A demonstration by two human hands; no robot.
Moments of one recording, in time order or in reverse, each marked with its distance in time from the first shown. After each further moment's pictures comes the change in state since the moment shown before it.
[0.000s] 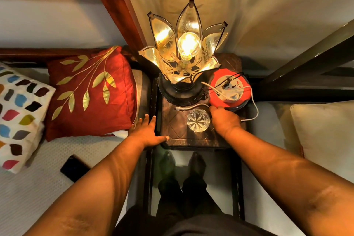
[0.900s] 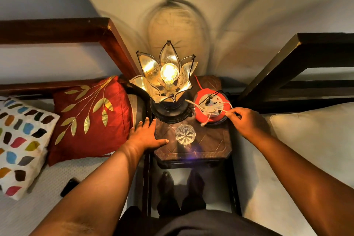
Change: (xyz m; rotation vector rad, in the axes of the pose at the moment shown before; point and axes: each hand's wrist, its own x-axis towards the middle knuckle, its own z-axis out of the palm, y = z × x) left_hand -0.034 0.043 -0.059 0.078 0.131 0.044; right_hand -0.068 0.092 -0.070 0.482 0.419 0.091
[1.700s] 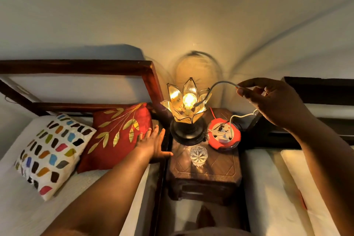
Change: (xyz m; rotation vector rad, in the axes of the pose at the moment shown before) left_hand -0.095 -0.012 -0.056 0.106 0.171 -0.021; right_hand -0.086 -0.153 -0.192 0.309 0.121 -0.391
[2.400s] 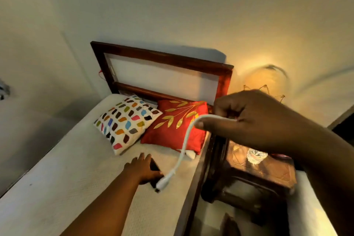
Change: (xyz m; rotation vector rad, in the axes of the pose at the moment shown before) left_hand -0.245 -0.215 0.149 -0.513 -0.008 -0.332; right_hand -0.194 -0.293 0.129 -0.160 -0.530 -0.513
